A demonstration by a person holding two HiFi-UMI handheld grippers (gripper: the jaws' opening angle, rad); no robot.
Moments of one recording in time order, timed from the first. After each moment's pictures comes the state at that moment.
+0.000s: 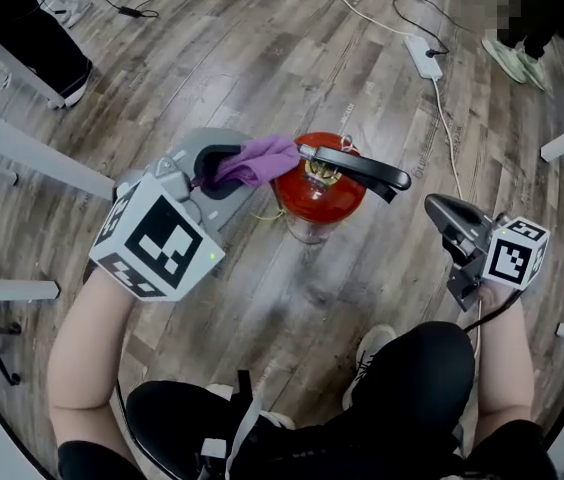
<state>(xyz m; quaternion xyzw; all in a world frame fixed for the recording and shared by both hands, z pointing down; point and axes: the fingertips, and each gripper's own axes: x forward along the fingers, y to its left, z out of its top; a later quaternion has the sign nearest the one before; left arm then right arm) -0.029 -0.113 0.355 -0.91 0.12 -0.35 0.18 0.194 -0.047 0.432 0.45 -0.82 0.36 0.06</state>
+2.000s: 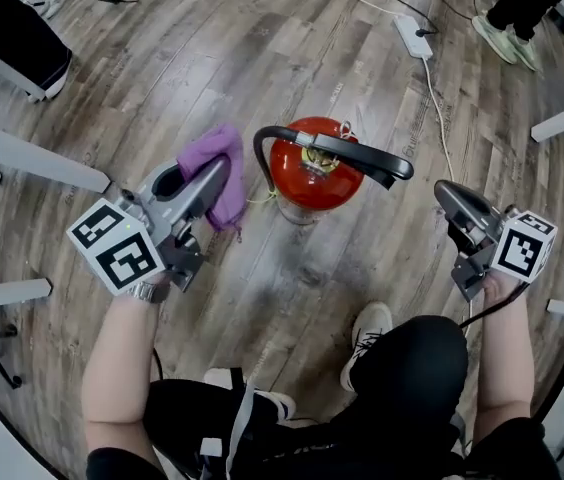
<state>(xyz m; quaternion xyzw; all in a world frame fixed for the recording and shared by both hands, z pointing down) -0.085 -0.125 0.375 -0.93 0.24 -0.03 -0.26 0.211 -0.037 0.417 0.48 -0.79 0.38 0.05</state>
